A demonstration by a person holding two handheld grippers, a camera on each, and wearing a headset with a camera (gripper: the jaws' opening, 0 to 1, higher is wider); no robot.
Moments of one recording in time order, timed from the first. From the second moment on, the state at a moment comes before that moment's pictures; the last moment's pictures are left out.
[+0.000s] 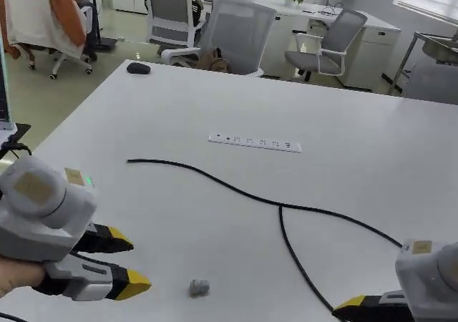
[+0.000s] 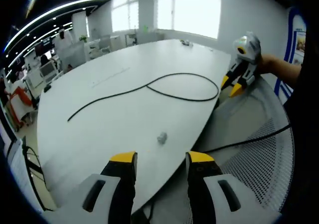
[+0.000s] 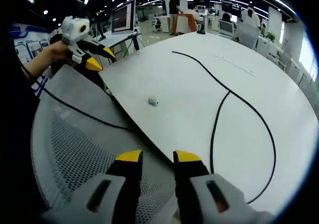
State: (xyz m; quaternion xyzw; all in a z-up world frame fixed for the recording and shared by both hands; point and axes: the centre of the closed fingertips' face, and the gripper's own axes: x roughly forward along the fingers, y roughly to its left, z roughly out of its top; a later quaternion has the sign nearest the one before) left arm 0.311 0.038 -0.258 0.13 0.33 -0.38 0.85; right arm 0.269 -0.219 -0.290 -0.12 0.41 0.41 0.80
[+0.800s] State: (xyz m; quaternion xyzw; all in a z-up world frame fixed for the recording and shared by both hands) left arm 0.298 0.076 -0.259 0.03 0.31 -0.24 0.92; right arm 0.275 -0.214 -0.276 -0.01 0.37 0.34 0.86
